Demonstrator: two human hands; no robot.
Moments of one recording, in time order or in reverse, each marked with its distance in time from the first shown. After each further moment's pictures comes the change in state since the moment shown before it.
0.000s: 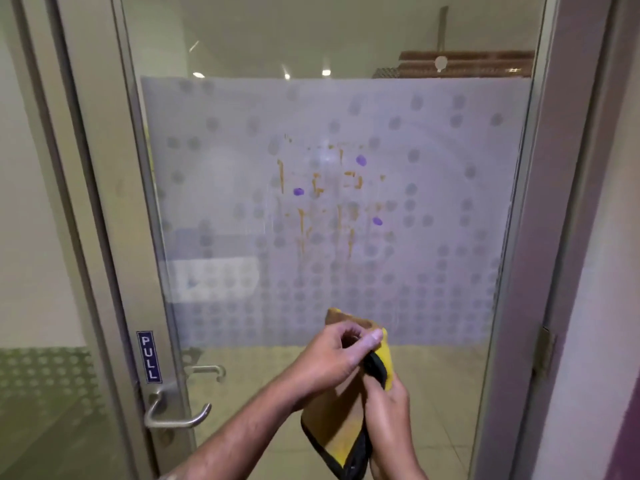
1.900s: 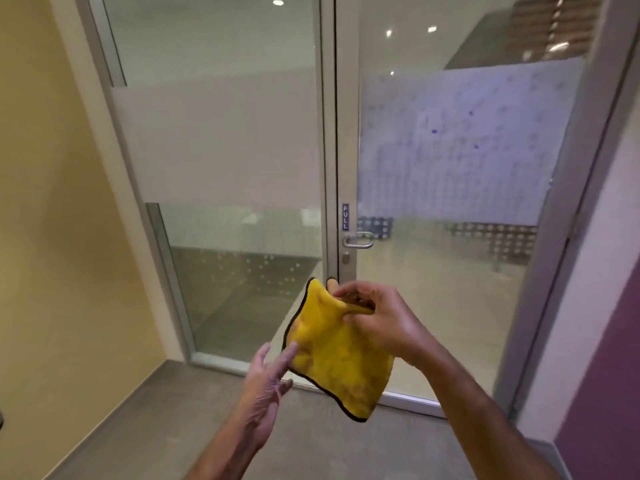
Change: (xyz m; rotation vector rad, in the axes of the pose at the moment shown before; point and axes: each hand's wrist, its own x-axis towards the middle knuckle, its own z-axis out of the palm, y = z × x) left_hand -0.773 -0.034 -0.085 -0.725 0.602 -0.317; right_hand -0.636 -0.111 0.020 -0.606 -0.825 -0.258
